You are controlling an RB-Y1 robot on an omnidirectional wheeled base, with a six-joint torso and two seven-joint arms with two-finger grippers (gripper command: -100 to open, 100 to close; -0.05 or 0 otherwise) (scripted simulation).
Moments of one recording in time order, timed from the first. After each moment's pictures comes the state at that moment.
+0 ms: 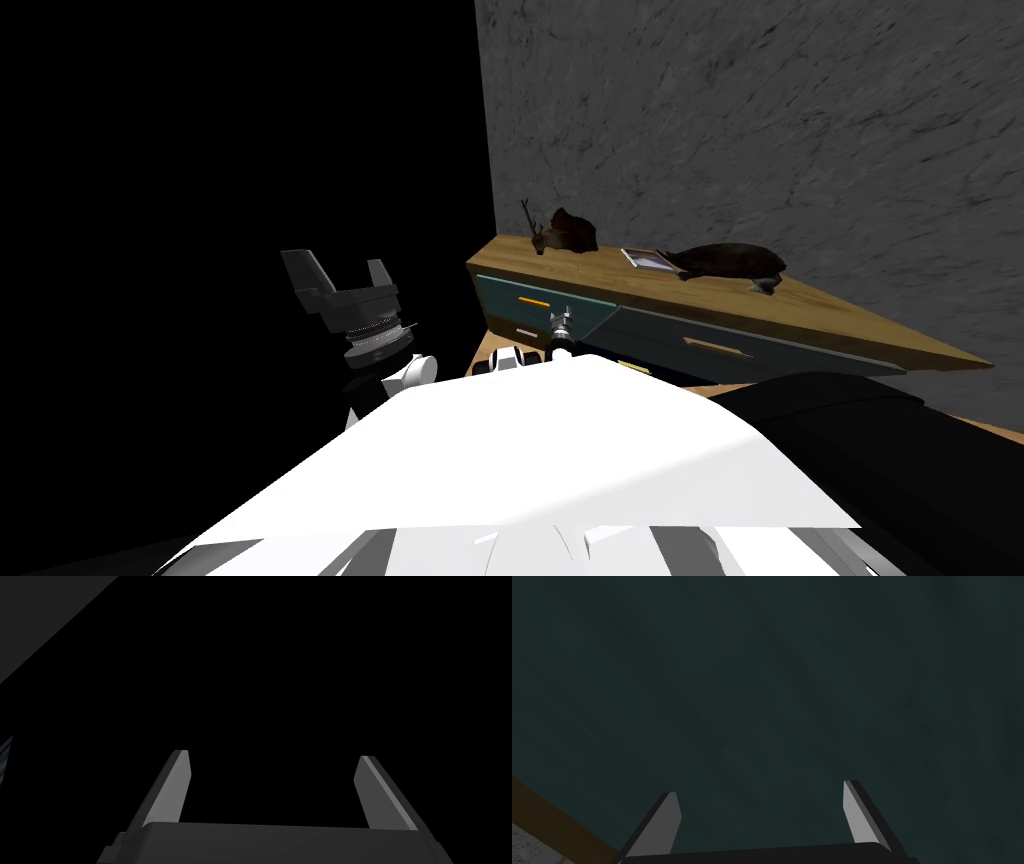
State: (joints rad) left arm 0.50 0.00 -0.05 -2.38 0.05 -0.59 -0.07; right arm 0.42 -0.13 0.28 -1.66 1.82 0.63 0.57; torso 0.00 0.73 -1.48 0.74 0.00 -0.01
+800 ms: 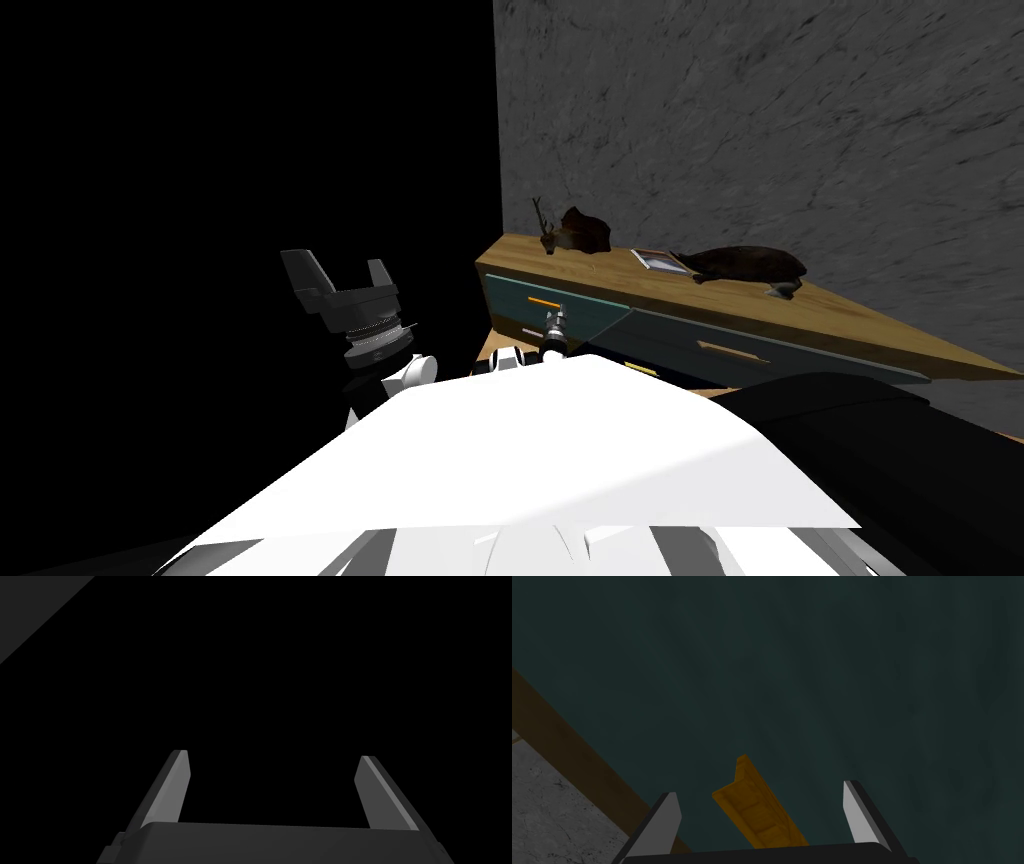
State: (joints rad) left arm 0.50 0.00 -0.05 -2.38 0.05 -0.59 -0.07; right arm 0.40 -0.09 0.34 -1.60 1.98 0.73 0.61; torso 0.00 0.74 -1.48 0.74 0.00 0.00
